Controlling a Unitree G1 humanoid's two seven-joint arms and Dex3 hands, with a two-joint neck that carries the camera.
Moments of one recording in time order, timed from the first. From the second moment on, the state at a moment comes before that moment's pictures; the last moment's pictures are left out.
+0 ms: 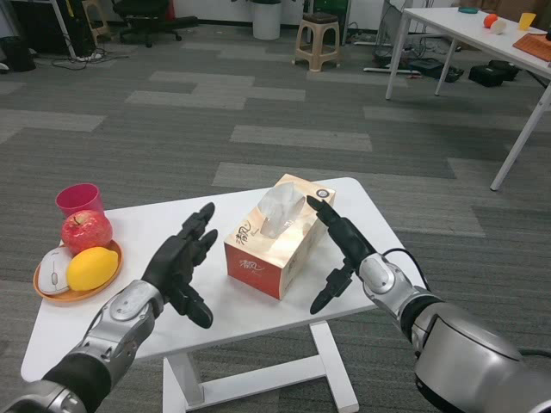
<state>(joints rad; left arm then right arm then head) -0.49 0.22 -0.37 0.81 -0.37 -0.40 -0.19 -0.78 -0.27 0.86 1.36 0.35 -0.66 -0.16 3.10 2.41</state>
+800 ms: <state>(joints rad) -0.52 0.24 -0.44 0.82 -0.34 -0.39 -0.22 -0.77 -0.29 1.02 1.30 0.36 -0.65 -0.18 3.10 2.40</state>
